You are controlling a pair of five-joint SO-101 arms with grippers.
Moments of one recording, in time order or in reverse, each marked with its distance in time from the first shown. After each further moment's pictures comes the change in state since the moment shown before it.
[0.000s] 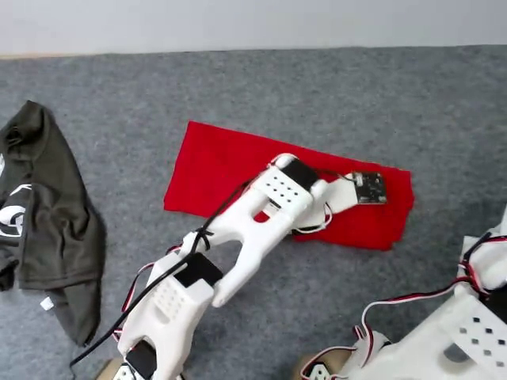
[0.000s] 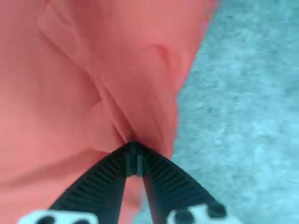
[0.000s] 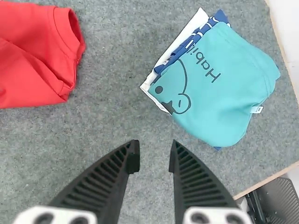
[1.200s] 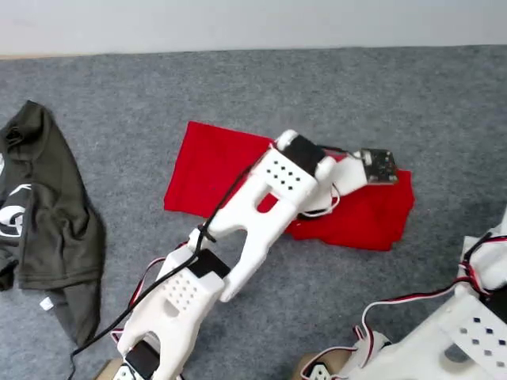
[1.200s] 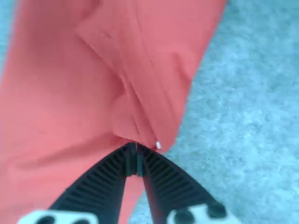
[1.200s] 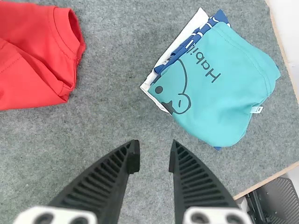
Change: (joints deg) left arm -0.1 6.9 -24.3 18.8 1.3; right arm 0.0 0.0 0.0 0.0 0.0
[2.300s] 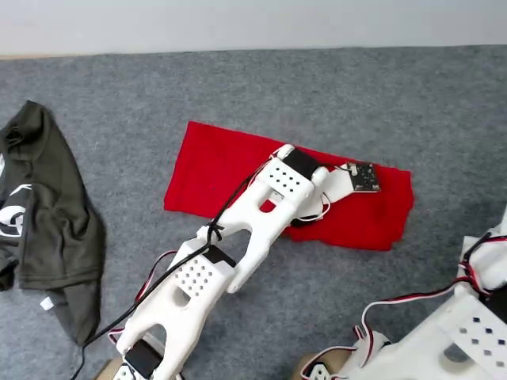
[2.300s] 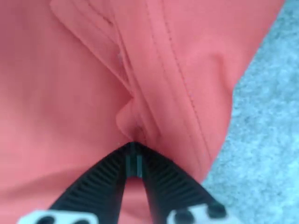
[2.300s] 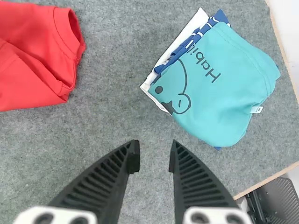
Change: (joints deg) left arm -1.9 11.9 -1.0 -7.9 -0.1; right arm 0.0 0.0 0.0 0.0 0.0
